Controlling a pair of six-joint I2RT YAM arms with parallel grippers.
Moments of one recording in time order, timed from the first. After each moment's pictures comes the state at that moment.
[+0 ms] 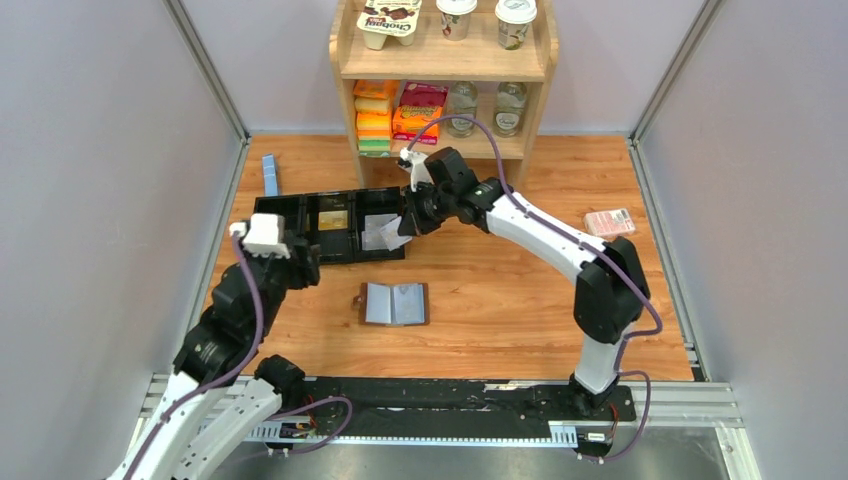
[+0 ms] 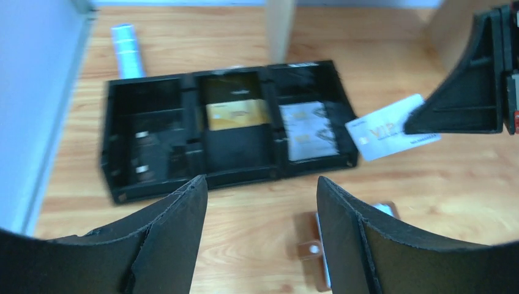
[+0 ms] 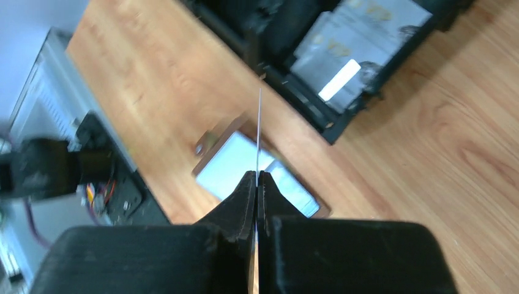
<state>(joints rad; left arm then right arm) -0.54 0.50 0.77 -0.53 -0.32 -0.16 0.73 1.77 1.52 -0.45 -0.43 0.25</state>
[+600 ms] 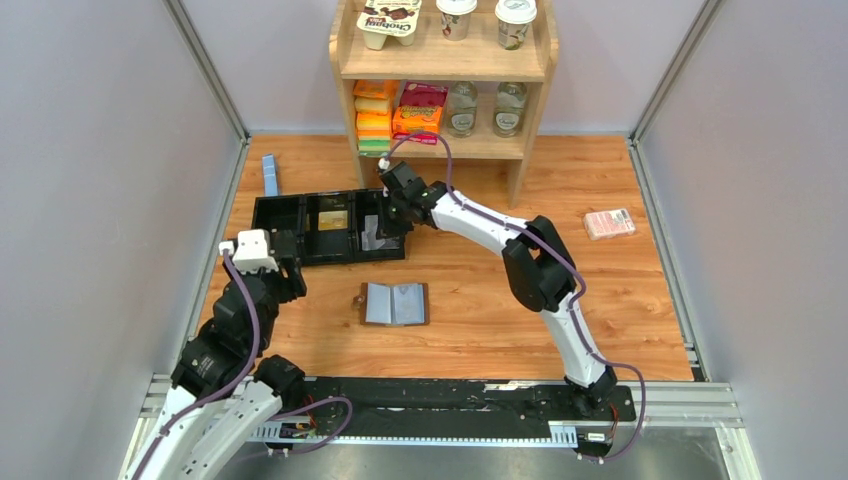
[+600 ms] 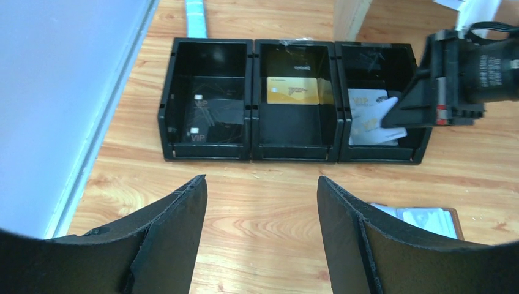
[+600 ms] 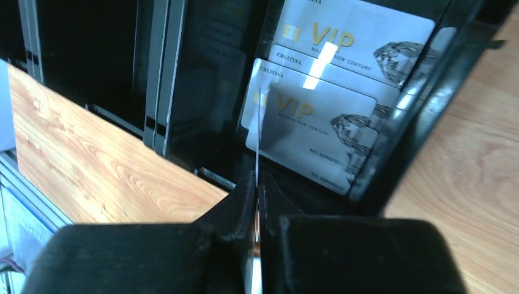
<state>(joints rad) -0.54 0.32 0.70 -0.67 -0.60 -0.21 0.78 2.24 1.89 -0.50 -0.16 0.57</state>
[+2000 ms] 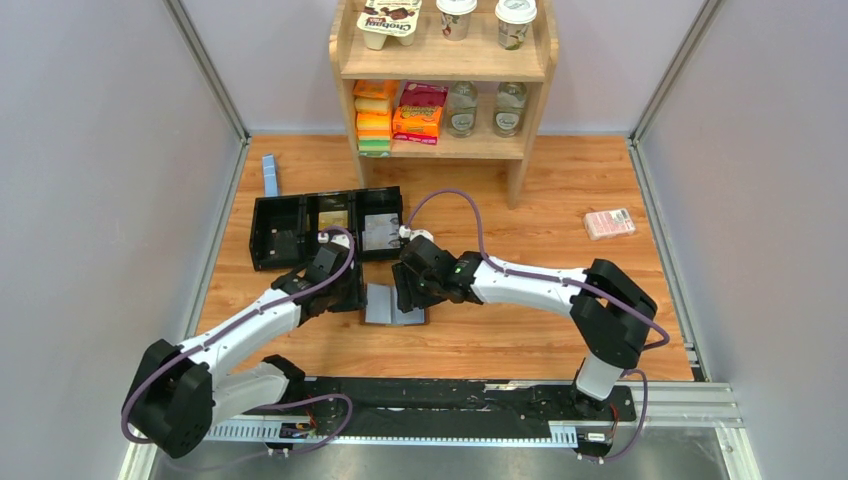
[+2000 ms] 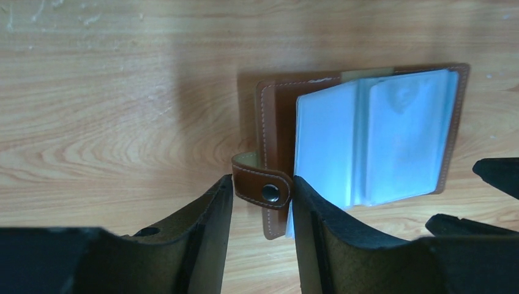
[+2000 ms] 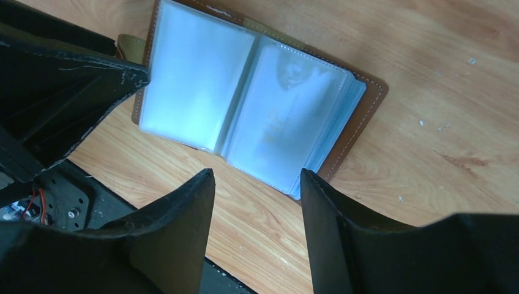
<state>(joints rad) -0.54 1.08 0.56 -0.45 -0.09 -0.57 1.02 1.69 1.13 -0.35 0.03 0.64</state>
